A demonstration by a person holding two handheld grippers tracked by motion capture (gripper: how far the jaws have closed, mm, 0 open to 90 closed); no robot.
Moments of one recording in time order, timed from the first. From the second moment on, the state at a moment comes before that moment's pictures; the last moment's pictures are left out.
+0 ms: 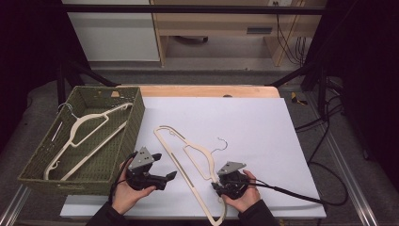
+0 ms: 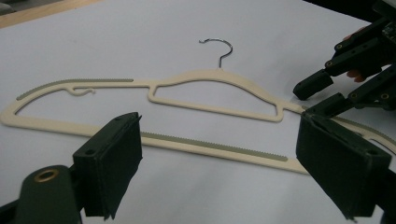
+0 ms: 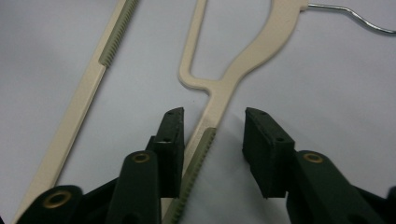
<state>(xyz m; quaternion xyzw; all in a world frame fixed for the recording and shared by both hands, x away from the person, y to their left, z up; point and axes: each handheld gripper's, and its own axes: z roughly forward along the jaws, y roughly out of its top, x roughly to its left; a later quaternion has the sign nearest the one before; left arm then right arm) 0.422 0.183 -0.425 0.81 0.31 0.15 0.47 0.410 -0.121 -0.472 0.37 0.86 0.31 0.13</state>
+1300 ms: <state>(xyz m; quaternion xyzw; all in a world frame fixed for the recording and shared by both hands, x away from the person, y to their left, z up) 0.425 0.177 -0.428 0.82 0.32 0.12 0.47 0.427 -0.147 -0.462 0.47 0.83 0.28 0.11</state>
